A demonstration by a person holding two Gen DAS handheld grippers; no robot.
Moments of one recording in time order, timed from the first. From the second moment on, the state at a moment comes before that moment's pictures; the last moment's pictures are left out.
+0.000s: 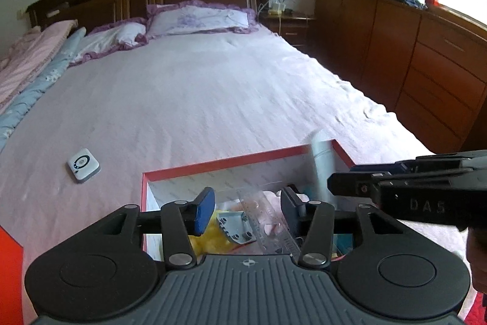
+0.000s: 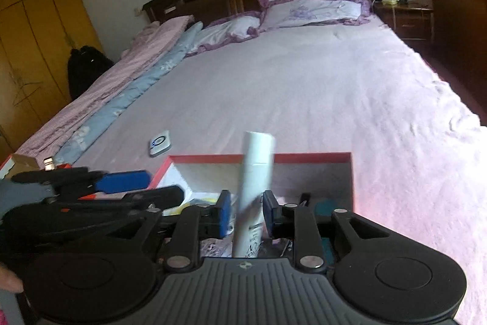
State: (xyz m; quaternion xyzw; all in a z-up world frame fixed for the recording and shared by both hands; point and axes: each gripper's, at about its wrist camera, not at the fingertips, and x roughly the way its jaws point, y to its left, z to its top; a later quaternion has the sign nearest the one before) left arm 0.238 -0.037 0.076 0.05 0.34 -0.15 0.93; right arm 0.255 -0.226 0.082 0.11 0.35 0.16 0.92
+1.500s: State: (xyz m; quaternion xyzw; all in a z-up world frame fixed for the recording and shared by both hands) left arm -0.008 -0.005 -0.017 0.07 0.44 -0.11 0.89; right arm -0.046 -0.210 -0.018 0.00 0.44 0.18 0.88
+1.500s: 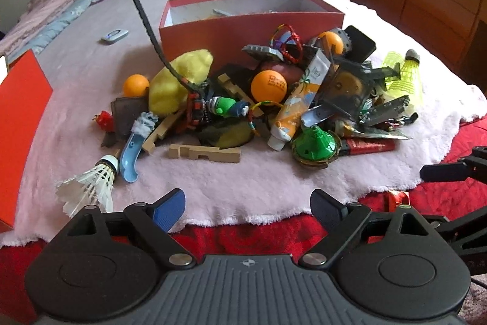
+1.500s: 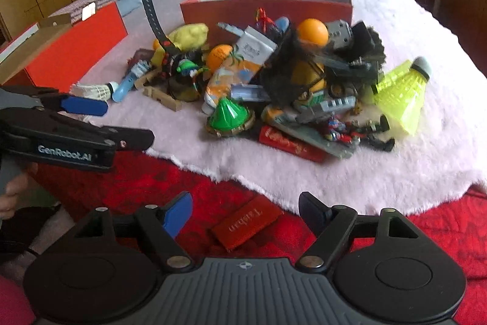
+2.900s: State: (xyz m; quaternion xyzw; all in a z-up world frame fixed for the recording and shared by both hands) left arm 0.001 0.028 -0.035 0.08 0.45 -0.04 0.89; right arm 0.048 -0.143 -0.050 -0.05 0.40 0.19 0.89
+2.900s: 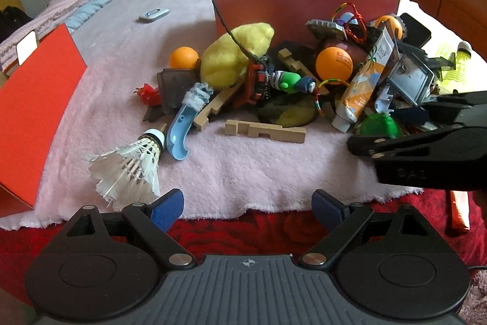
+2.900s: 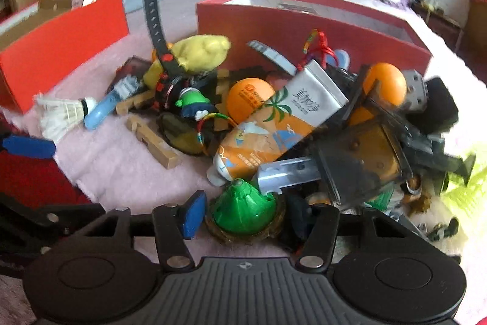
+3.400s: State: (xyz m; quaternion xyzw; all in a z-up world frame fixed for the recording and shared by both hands) left arm 0.057 0.015 -0.056 0.08 0.38 -0.07 0.92; right arm -0.011 -0.173 -0.045 -0.03 0.43 0.23 0.87
